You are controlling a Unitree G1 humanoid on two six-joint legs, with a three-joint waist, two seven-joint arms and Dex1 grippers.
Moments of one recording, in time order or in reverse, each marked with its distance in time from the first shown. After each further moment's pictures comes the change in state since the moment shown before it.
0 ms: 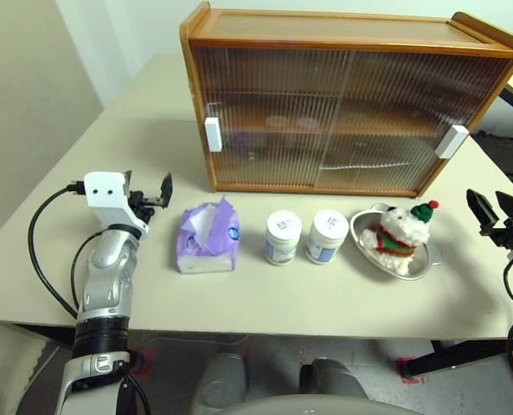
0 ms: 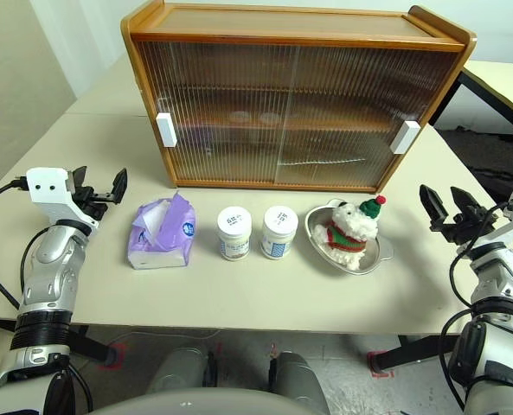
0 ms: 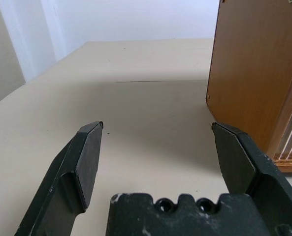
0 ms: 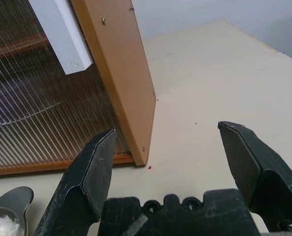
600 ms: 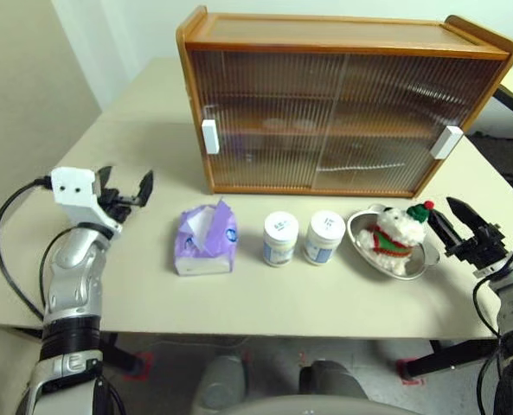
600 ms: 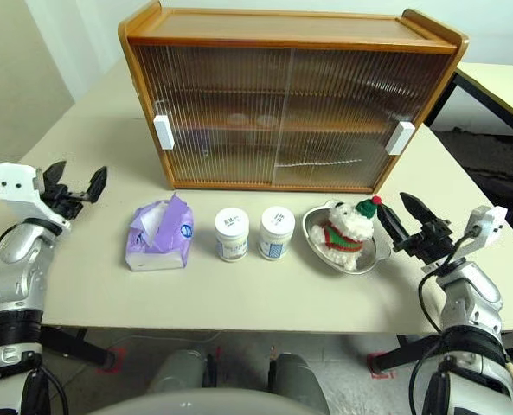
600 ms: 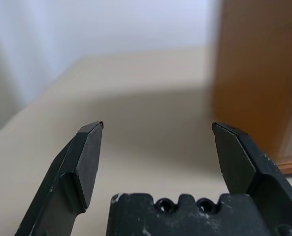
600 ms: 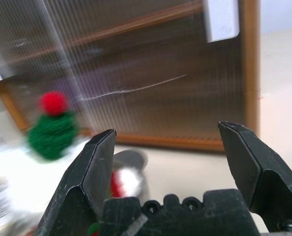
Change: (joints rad) left arm -0.011 0.122 0.029 -0.012 -0.106 -0.038 -0.274; right arm 0.357 0.226 0.083 -0.691 0.134 0.186 0.178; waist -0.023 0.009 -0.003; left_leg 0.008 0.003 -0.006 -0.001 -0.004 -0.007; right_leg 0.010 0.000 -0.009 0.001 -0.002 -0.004
